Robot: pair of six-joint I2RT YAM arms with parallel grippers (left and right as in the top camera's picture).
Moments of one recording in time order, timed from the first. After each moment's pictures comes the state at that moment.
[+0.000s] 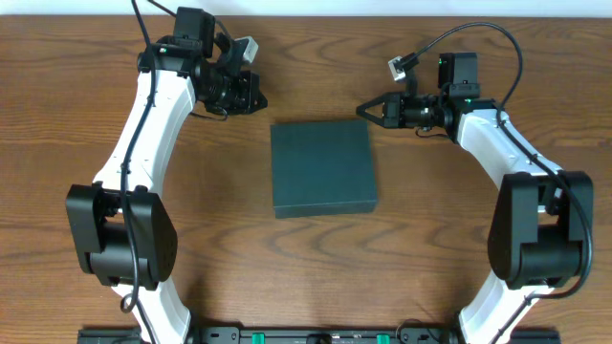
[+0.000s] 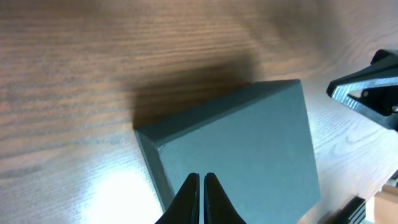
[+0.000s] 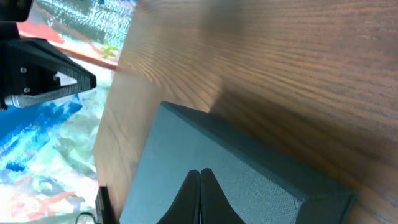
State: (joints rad) left arm -0.13 1.93 1.71 -1.00 0.58 -0.07; right arm 0.06 1.94 1.29 -0.30 -1.01 0.21
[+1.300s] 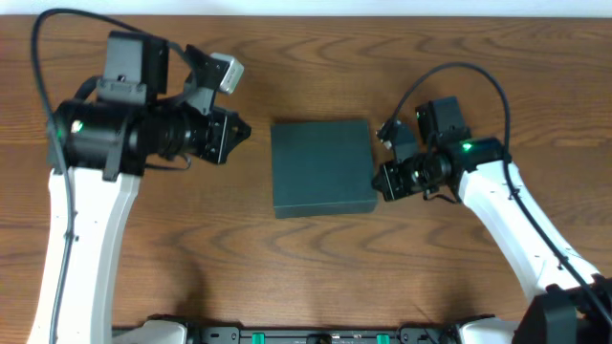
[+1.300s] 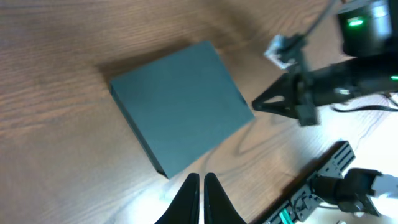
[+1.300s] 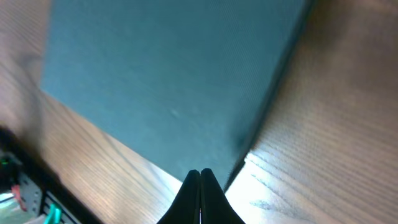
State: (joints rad) left arm -0.15 1.41 1.72 -1.33 0.57 0.10; right arm 0.24 1.51 1.05 -0.84 -0.46 -0.01
